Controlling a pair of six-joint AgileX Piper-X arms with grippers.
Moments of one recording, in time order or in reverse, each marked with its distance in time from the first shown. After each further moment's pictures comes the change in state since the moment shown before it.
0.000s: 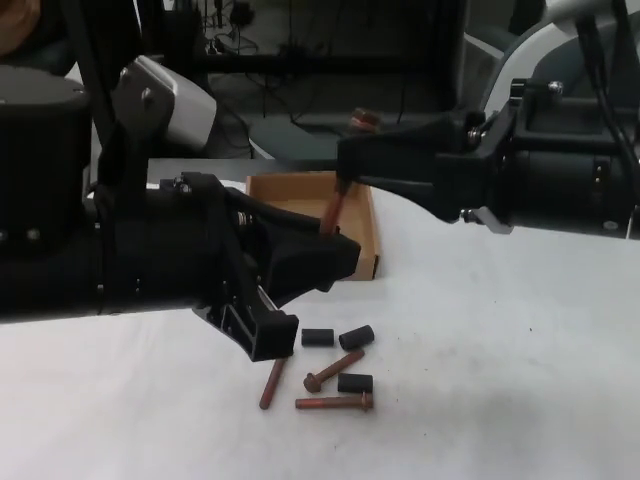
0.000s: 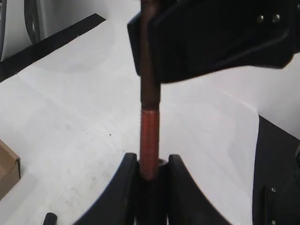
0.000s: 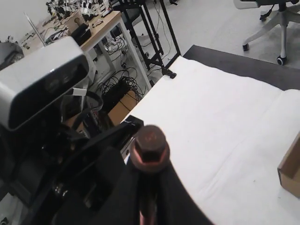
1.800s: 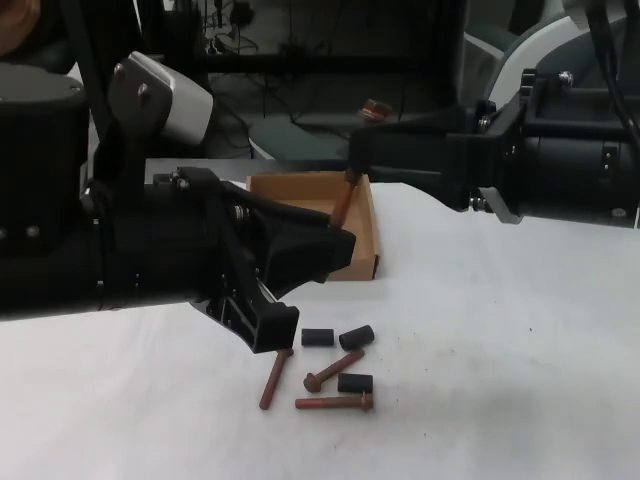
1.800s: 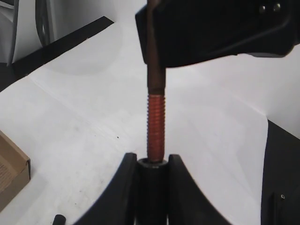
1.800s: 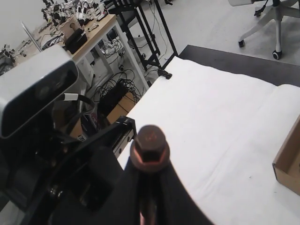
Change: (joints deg) left arm 0.0 0.0 0.0 -0.8 -1.2 -0.1; right arm -1.2 0.0 -0.6 0.9 -0.8 1.6
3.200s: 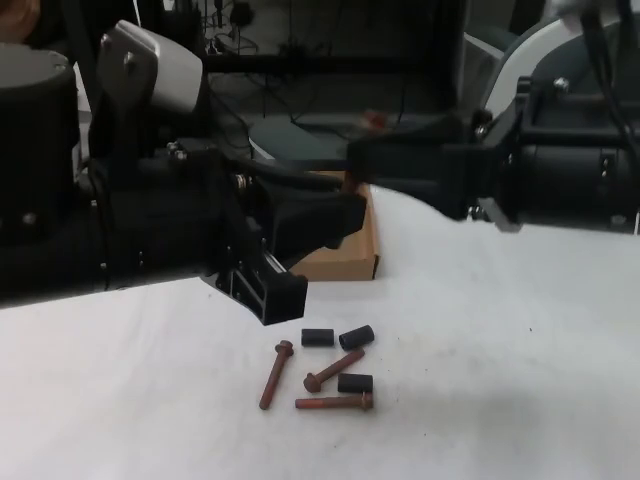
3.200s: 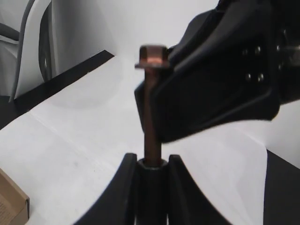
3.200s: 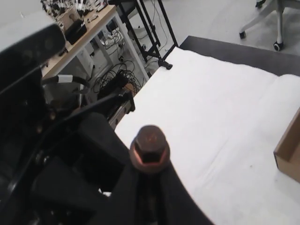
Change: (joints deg) left arm -0.2 0.0 -0.1 -6.7 -0.9 -2.7; right arm 0.8 0.1 -0.4 2.7 -0.4 -1.0
